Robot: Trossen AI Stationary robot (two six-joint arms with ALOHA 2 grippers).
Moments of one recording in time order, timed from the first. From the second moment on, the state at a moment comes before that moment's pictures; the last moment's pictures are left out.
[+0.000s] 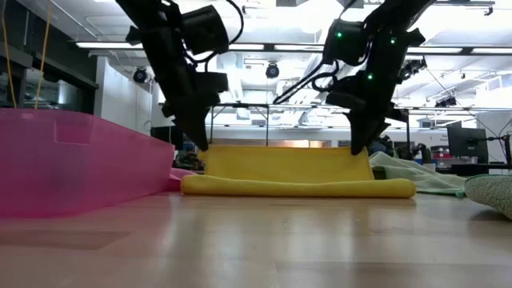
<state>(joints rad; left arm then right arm) 0.27 1.61 0.98 -0.51 -0.32 -0.23 -0.23 1.49 0.91 -0.69 0.24 0.68</state>
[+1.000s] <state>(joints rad) 0.28 1.60 0.97 -0.49 -0.43 -0.15 -0.23 1.49 0.90 -0.70 0.29 0.75</state>
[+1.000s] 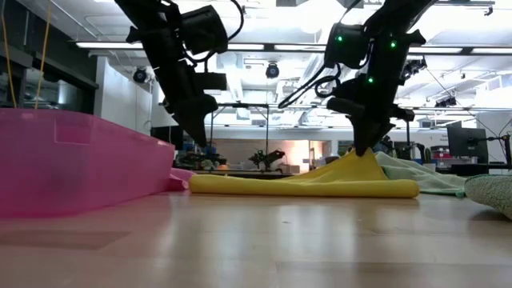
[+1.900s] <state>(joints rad) 0.44 1.41 0.98 -0.40 -0.17 -0.14 -0.43 1.26 0.89 -0.62 0.12 0.43</state>
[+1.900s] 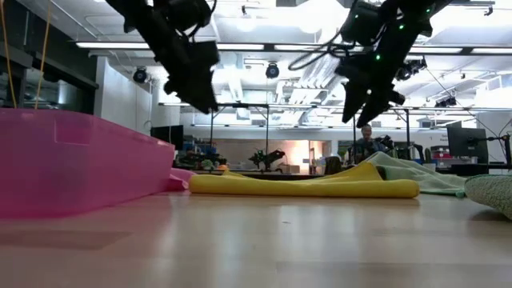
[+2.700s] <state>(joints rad) 0.42 1.63 1.02 -0.26 -0.19 -0.15 -0.20 1.24 0.60 -0.28 -0.06 0.65</state>
